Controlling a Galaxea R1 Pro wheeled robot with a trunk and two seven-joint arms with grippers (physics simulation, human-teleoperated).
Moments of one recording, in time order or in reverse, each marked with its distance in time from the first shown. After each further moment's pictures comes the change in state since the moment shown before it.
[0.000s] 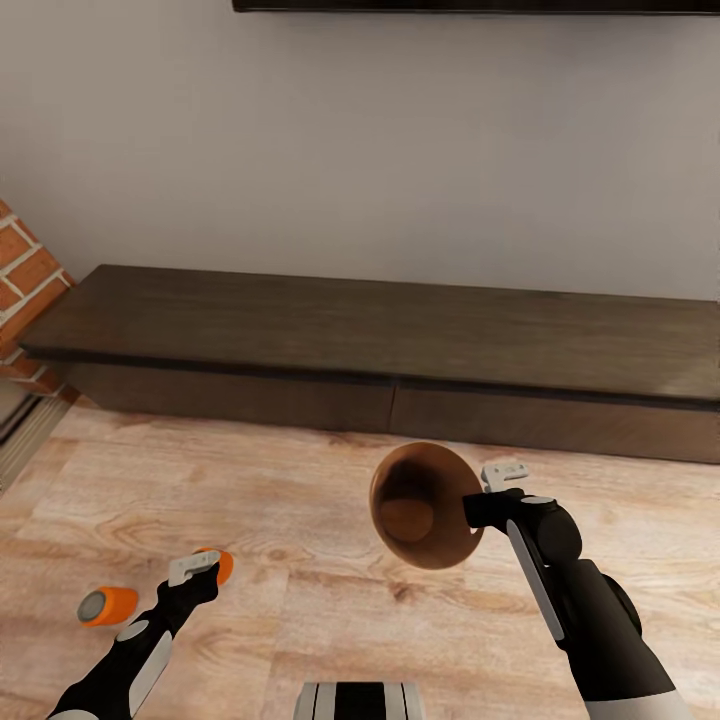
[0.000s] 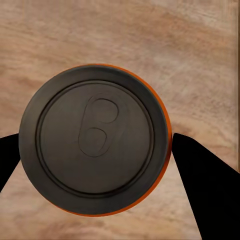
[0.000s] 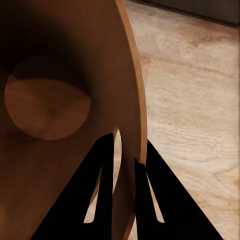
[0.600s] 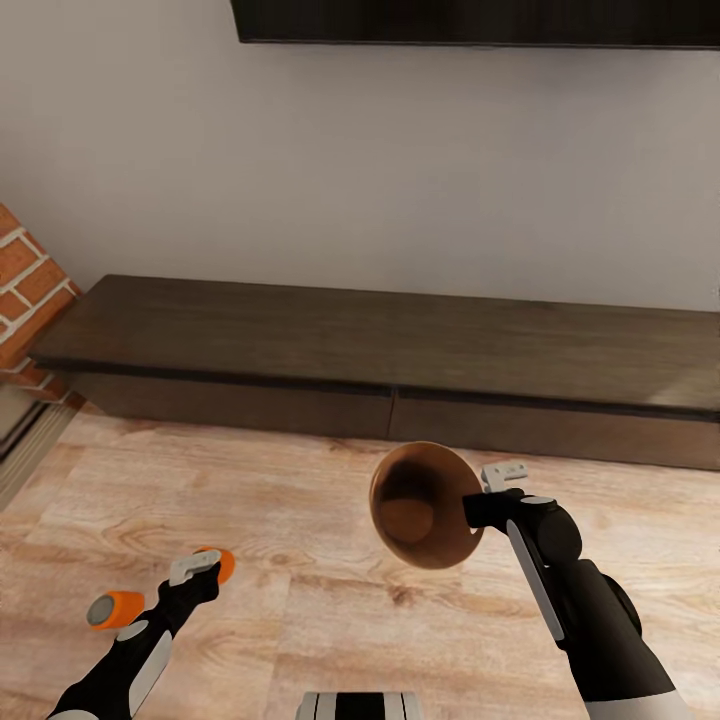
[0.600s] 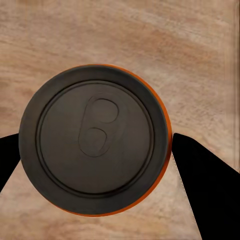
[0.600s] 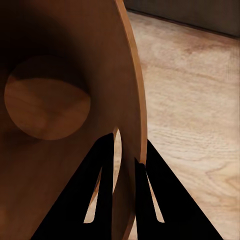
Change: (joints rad) left arm 0.000 0.000 0.001 -0.002 0.001 -0.002 -0.015; right arm 0.001 0.000 0.001 0.000 0.000 0.000 0.000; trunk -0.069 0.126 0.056
